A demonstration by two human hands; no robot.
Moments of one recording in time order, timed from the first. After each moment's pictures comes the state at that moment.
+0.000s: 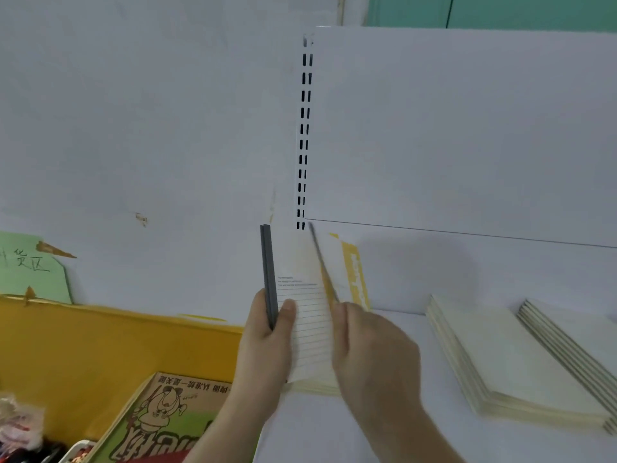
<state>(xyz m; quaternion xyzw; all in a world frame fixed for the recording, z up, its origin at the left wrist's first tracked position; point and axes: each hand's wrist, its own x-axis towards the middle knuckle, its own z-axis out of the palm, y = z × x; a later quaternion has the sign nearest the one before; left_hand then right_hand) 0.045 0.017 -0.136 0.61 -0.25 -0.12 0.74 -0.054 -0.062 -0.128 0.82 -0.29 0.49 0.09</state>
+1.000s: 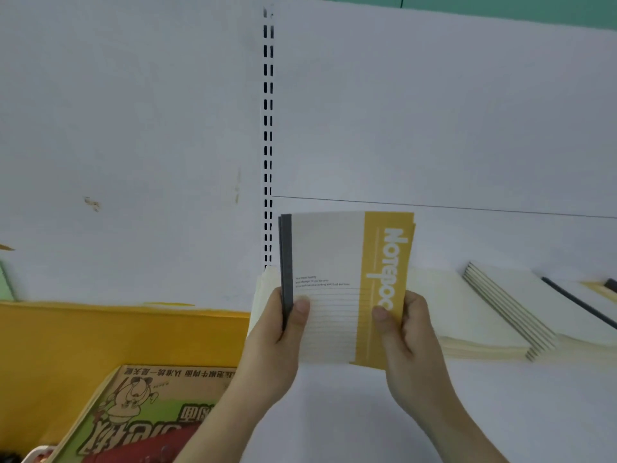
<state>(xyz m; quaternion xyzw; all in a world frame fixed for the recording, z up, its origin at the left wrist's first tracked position) 0.012 0.030 -0.152 0.61 -0.42 -0.18 0.65 -0.137 -0.068 -0.143 0.73 -0.29 0.47 -0.42</state>
